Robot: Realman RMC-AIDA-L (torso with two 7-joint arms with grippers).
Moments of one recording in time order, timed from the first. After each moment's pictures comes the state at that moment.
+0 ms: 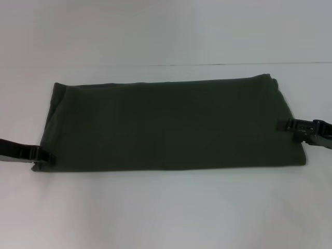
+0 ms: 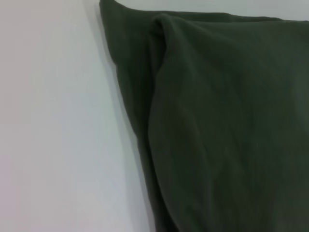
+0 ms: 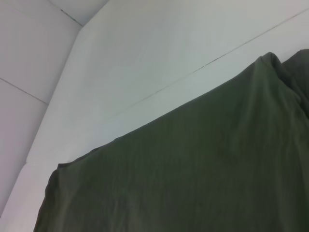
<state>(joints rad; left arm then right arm) -0.67 -2.01 0.59 0.79 2.72 1.33 -2.34 0.54 1.93 -0.64 -0.50 -2.06 -1.27 2.19</state>
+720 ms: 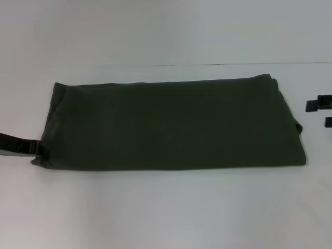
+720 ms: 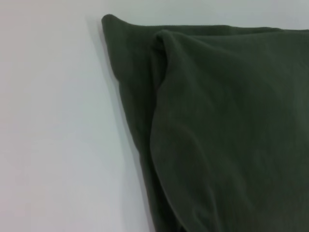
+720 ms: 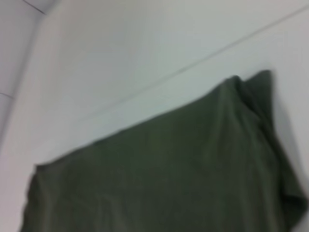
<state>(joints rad) -0.68 -2.01 0.59 0.79 2.72 1.32 -2.35 0.63 1.82 -0.66 -0.70 -2.28 -1.45 2.59</state>
